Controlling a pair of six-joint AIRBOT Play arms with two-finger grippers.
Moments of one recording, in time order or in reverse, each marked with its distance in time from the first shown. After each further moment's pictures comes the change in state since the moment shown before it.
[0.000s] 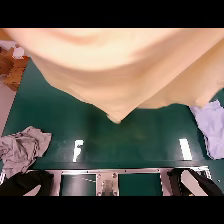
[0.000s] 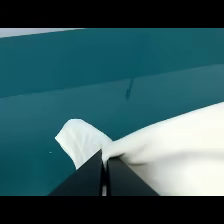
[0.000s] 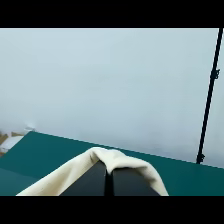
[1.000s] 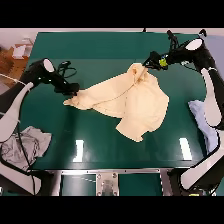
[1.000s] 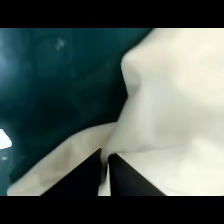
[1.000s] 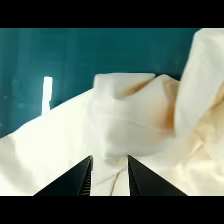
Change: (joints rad) left arm 0.371 -0.846 -0.422 -0.513 0.323 0.296; right arm 0.381 -0.952 -0.131 -0.148 -0.043 0.129
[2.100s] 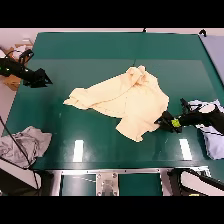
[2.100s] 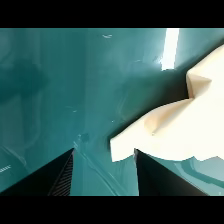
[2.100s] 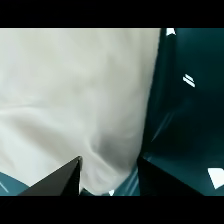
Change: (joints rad) left arm 0.357 -0.054 0.246 -0.138 -0.315 0.127; right arm -0.224 0.666 -1.307 -0.077 -0.172 0.053
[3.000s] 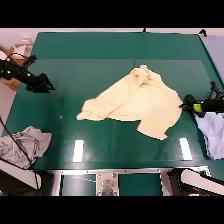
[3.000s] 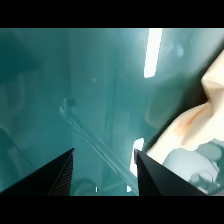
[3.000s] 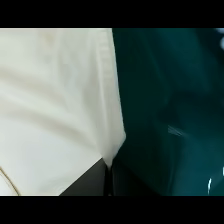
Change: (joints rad) left arm -0.034 0.026 -0.108 -0.017 -0.111 0.031; right arm -0.233 -0.050 0.295 -0.101 -0.033 -0.063
